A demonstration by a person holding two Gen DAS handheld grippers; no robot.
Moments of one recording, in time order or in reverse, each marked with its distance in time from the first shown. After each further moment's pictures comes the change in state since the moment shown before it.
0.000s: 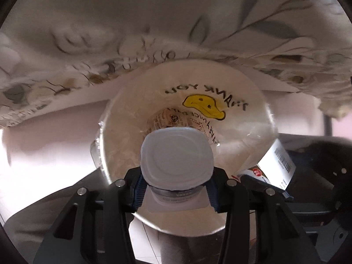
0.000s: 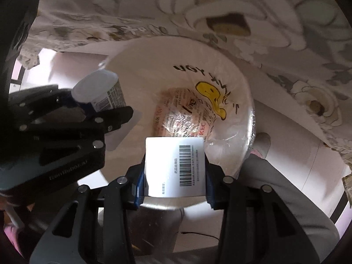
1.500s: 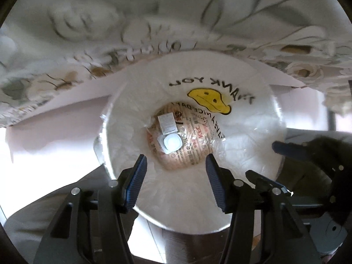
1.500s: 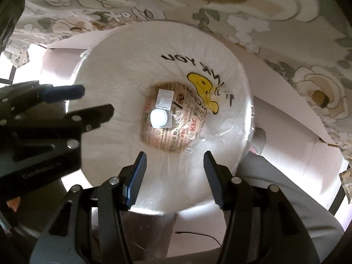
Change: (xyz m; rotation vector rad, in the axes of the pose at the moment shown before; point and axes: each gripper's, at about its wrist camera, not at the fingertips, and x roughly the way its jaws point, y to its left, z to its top) left arm -0.008 0.003 -0.008 0.032 0.008 0.033; right arm -0.001 -0.003 -0.011 -0.015 0.006 -0.065
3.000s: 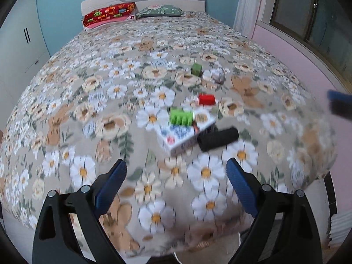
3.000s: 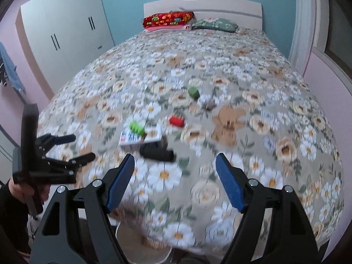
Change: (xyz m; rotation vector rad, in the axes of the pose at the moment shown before) left arm -0.347 0.000 0.182 0.091 -0.572 0.086; right arm -0.445 -0.096 0.136 0.057 -0.734 -0.038
